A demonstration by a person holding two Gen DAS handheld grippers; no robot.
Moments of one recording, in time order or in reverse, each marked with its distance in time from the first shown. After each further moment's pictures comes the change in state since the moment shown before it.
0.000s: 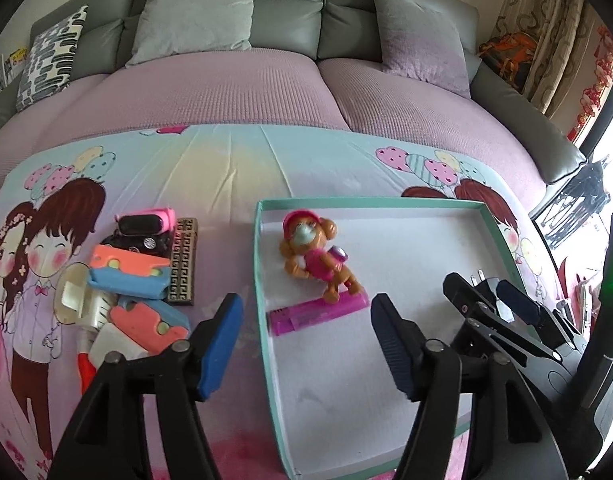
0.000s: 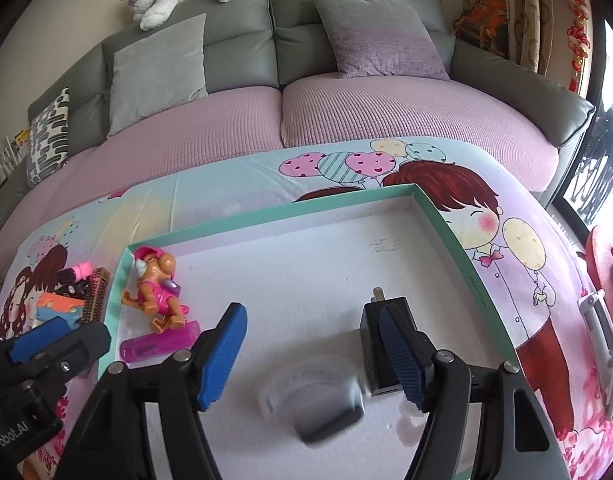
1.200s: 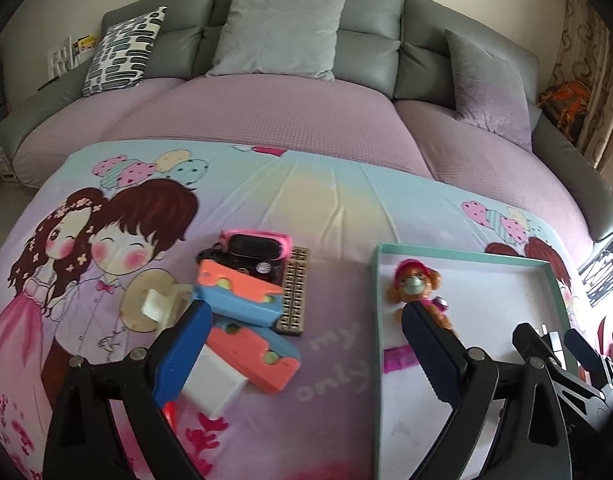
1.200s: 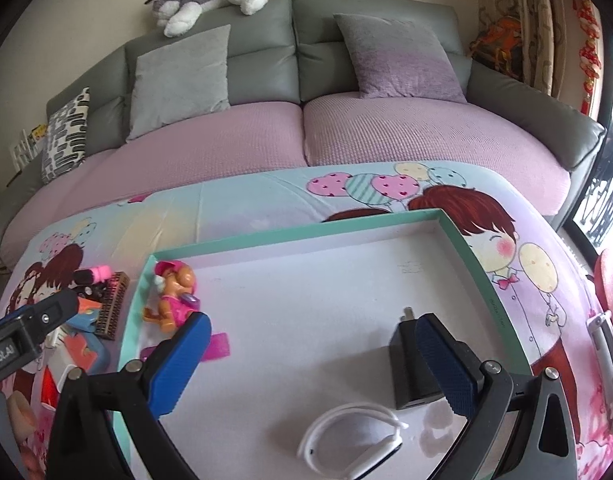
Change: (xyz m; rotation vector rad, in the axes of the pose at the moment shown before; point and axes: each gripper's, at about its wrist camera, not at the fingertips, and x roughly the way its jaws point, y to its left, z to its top) left arm -0.009 0.069 0.003 -0.151 -0.123 0.179; right arm -0.006 0.024 0.000 -0.060 -0.062 0.047
